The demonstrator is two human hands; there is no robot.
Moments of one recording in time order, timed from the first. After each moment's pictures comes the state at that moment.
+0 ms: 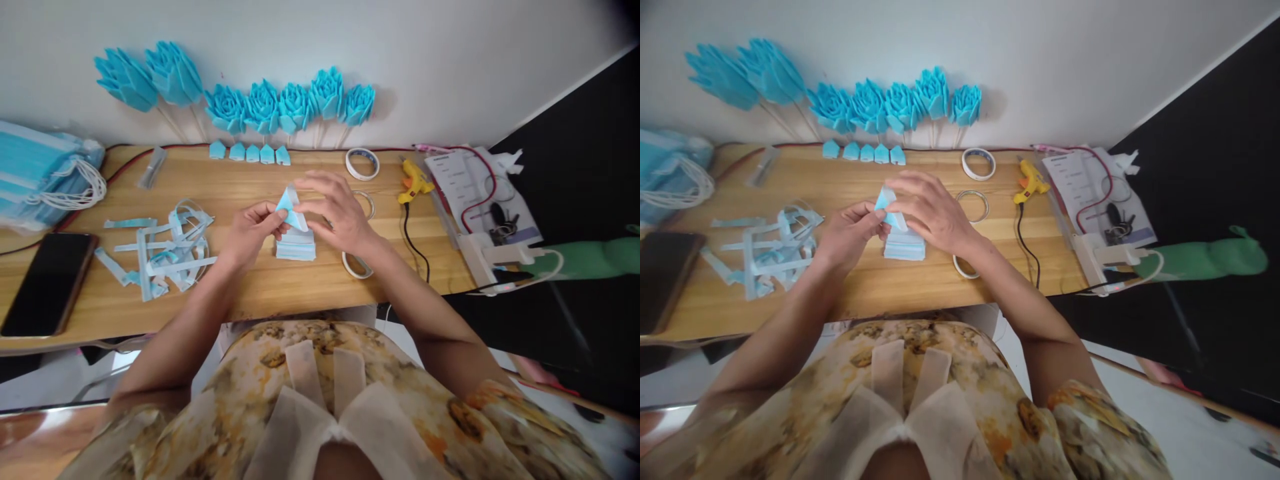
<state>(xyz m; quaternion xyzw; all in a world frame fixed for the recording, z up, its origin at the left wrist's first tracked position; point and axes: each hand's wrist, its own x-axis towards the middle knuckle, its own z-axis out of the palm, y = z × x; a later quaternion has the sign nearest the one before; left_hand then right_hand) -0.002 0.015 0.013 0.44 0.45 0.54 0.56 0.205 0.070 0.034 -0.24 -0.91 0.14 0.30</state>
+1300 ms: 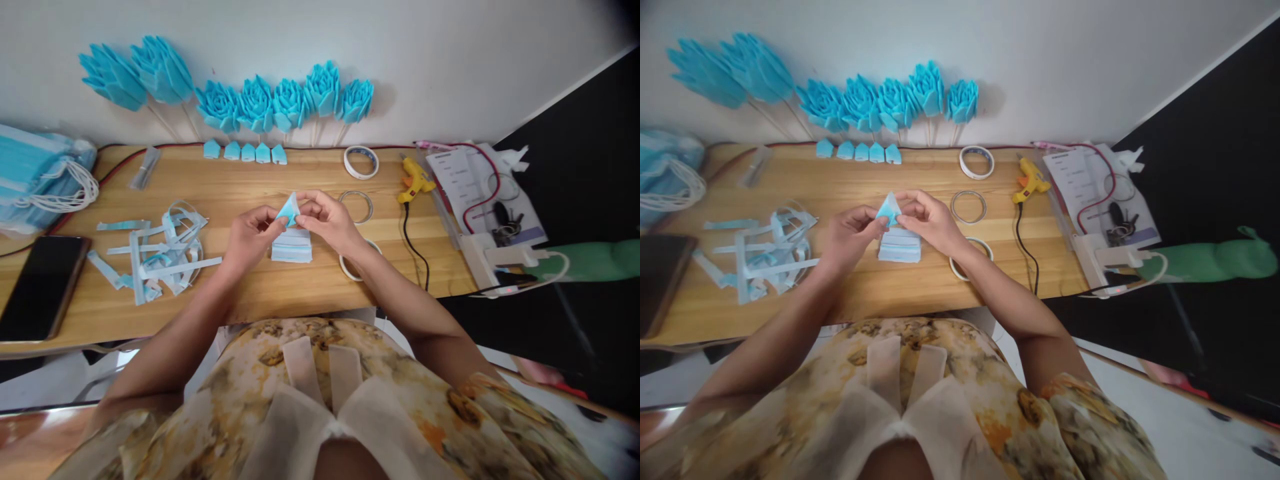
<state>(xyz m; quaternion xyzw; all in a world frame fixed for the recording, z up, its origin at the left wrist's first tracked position) 0.006 0.016 0.005 0.54 0.53 0.50 0.42 0.188 0.066 -0.007 -0.32 -0.59 0.64 0.39</state>
